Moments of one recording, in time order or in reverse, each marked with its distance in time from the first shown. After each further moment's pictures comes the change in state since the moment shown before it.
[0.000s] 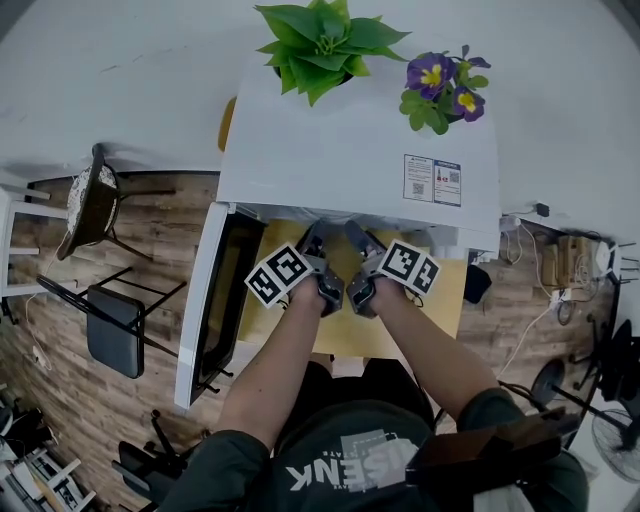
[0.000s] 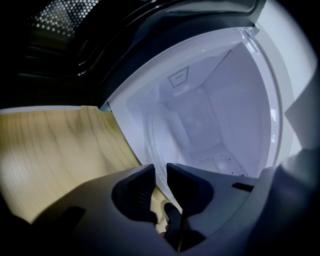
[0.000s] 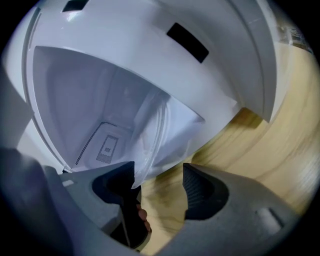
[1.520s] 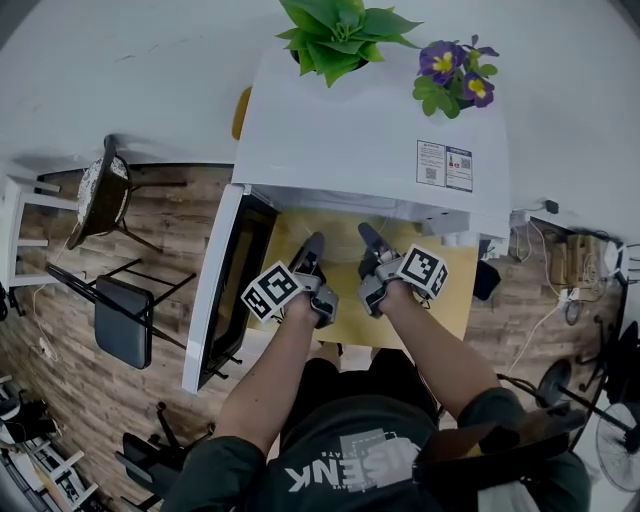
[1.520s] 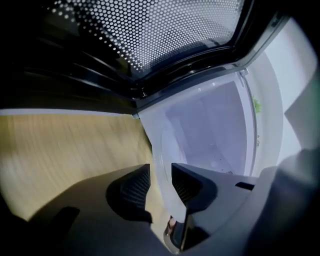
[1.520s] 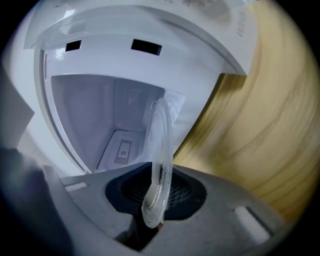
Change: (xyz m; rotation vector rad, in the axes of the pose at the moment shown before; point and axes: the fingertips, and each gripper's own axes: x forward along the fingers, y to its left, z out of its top) left arm -0.055 0.031 -0.009 -0.050 -0.021 -0.065; right arm -0.014 0.009 -0.024 0.172 -0.018 0.208
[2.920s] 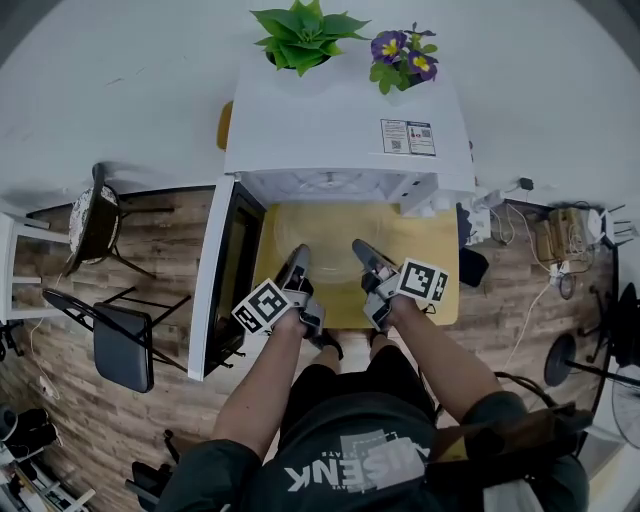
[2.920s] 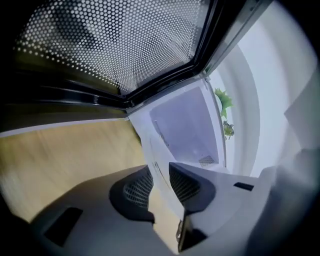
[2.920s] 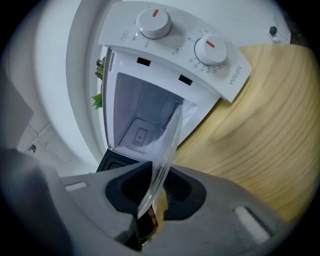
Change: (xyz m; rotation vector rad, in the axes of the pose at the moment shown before) left arm -0.058 -0.015 -0.021 0.135 0.039 -0.124; right arm -0.074 0.026 -0.046 -0.216 0.044 0.059
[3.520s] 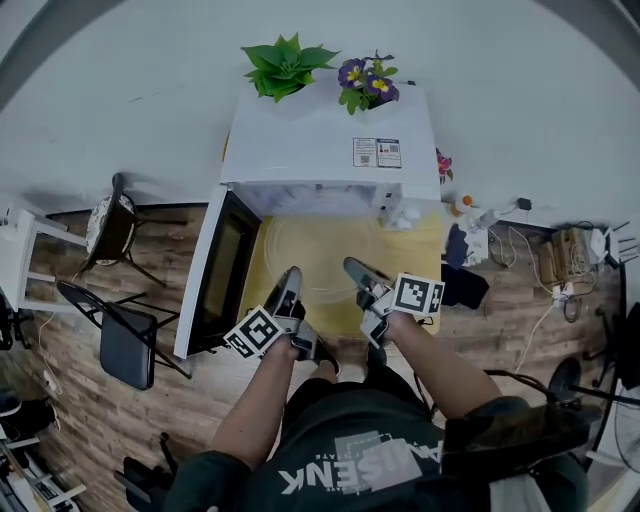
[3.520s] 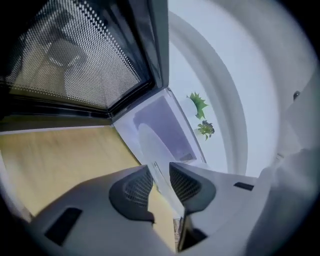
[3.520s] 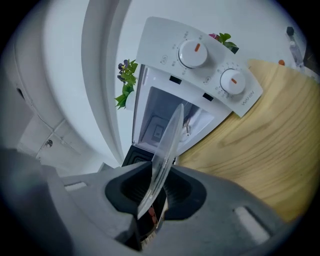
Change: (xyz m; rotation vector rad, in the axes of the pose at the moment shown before) left arm -0.048 -0.067 -0.027 0.082 -0.094 -0.020; right arm -0.054 0.049 0.003 -0.060 0.101 0.118
